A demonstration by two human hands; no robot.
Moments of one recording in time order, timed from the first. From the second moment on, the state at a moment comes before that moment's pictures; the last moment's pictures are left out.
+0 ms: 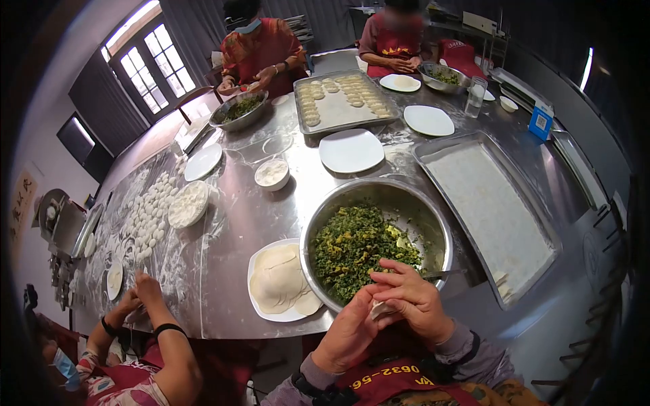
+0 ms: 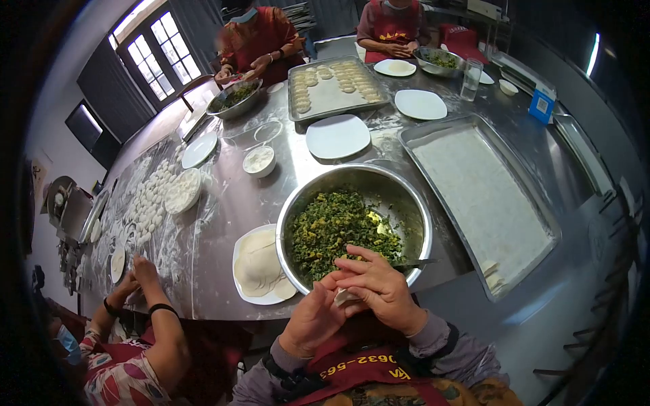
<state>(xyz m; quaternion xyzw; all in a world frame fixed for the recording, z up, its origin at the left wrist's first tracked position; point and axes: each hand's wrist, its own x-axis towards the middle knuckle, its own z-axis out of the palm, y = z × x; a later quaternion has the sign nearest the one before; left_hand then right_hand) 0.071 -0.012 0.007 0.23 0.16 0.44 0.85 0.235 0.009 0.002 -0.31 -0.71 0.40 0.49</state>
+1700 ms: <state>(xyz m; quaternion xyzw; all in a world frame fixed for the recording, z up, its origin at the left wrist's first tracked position) 0.068 -0.007 0.004 0.27 0.15 0.37 0.88 0.251 0.018 0.022 -0.30 -0.79 0.37 0.38</state>
